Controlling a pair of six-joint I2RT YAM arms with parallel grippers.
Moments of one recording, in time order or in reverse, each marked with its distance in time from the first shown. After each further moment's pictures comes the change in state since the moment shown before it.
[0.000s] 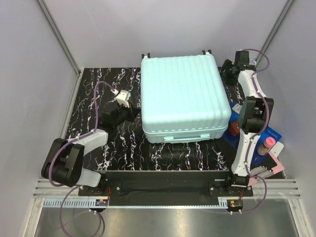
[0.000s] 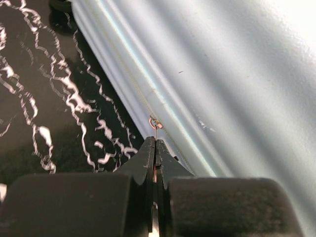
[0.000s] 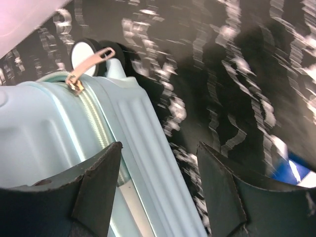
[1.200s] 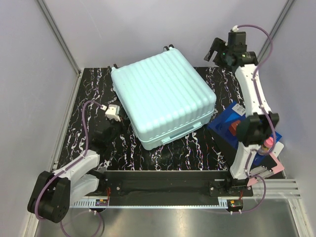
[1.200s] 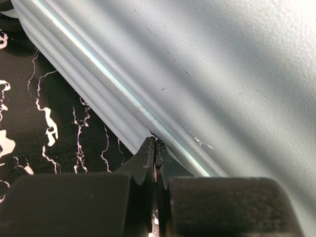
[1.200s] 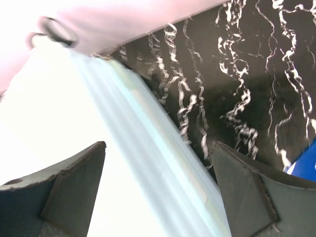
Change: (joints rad) left arm -0.027 -0.410 -0.286 -0.087 -0.202 -0.046; right arm 0.200 -0.166 0.255 -0.214 0.109 0.007
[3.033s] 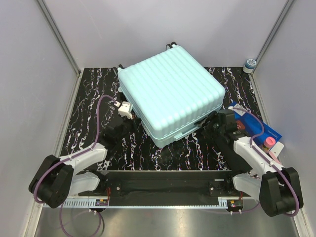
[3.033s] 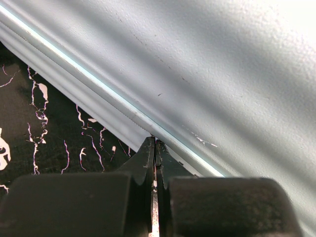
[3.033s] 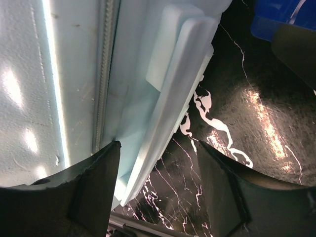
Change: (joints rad) left arm -0.197 0.169 0.113 0.024 -0.126 -0.005; right arm 0.141 -0.956 -1.691 0.611 -0.119 0.605
